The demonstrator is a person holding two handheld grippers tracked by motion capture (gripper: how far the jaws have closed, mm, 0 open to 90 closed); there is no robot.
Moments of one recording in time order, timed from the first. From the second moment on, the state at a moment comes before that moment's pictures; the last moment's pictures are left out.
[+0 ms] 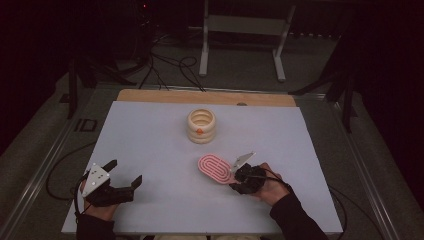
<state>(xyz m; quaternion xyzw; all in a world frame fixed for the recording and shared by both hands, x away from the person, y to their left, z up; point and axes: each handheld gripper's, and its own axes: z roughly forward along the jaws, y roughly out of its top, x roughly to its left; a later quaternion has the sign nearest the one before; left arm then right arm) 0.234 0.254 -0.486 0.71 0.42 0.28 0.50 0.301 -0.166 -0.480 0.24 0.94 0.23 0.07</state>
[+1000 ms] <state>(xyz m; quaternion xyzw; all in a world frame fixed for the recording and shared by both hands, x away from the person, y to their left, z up) 0.237 0.241 -0.487 0.72 0.41 0.26 0.49 0.300 -0.149 -0.466 0.25 0.92 0.27 0.12</state>
